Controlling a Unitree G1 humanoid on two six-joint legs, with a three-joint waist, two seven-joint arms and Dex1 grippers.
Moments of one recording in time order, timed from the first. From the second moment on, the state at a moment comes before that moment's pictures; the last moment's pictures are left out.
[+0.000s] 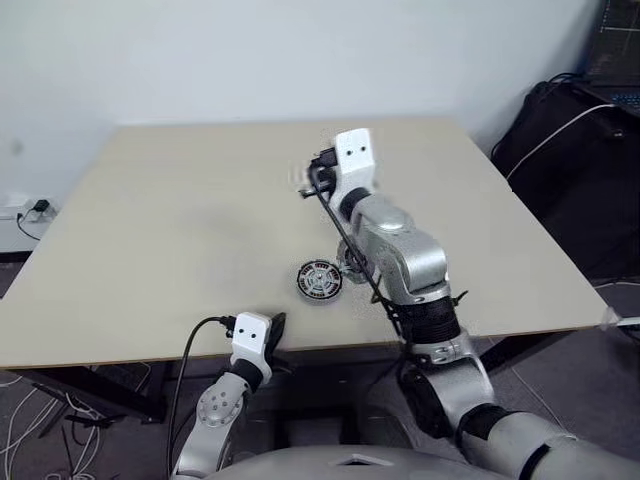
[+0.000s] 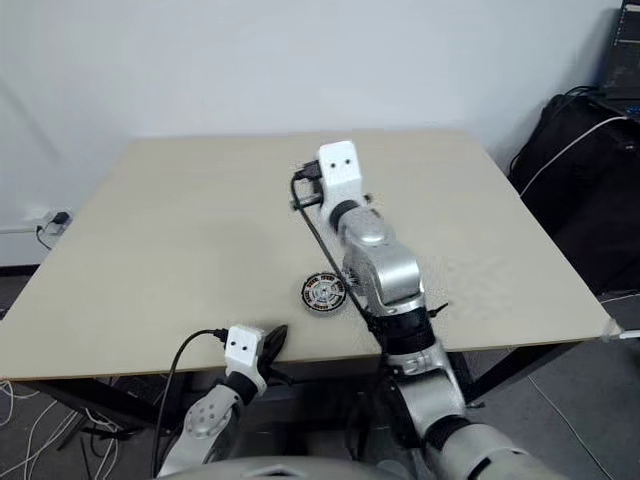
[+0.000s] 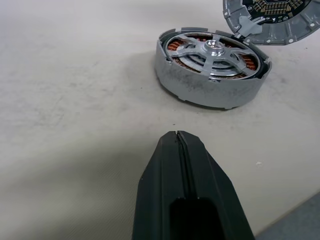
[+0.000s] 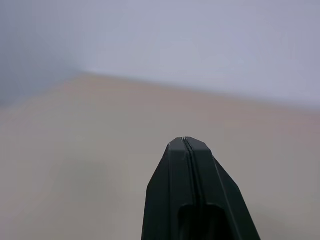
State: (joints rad) left arm 0.32 0.06 -0.23 -0.01 -0.04 -0.05 -0.26; right arm -0.65 -0.04 0.12 -0.03 0.01 0.64 0.03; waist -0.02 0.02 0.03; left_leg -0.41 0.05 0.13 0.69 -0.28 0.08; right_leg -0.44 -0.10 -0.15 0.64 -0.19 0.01
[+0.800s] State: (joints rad) left arm 0.31 0.08 -0.23 -0.02 -0.05 -0.02 -0.29; right arm -0.24 -0.41 0.31 -0.14 -0.22 0.79 0.38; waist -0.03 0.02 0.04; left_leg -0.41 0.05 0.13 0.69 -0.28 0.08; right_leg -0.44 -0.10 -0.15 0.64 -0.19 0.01
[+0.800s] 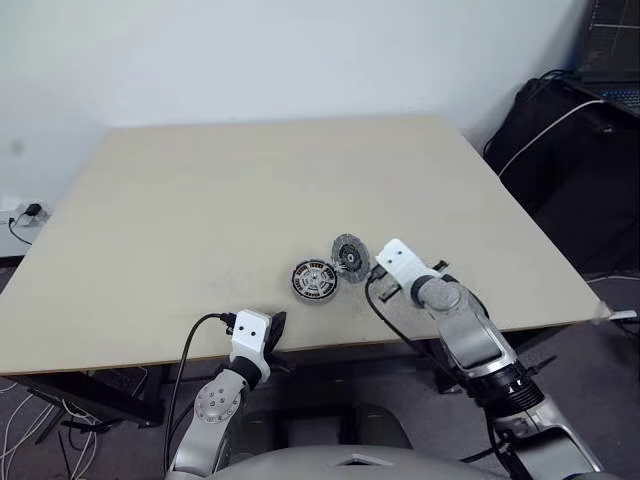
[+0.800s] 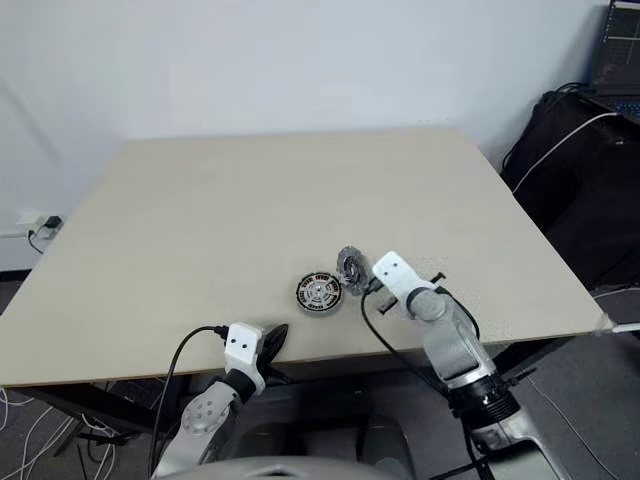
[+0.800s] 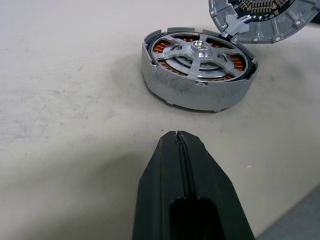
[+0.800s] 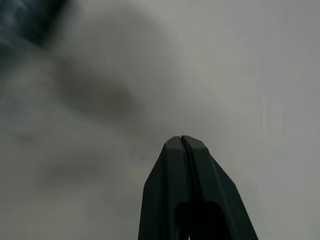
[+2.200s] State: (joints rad) left arm 0.31 0.09 -0.20 -0.05 -0.06 0.00 -0.28; right arm -0.39 -0.22 0.36 -0.01 0.09 0.83 0.57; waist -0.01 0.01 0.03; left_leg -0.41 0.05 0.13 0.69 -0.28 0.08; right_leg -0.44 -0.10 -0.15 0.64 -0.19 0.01
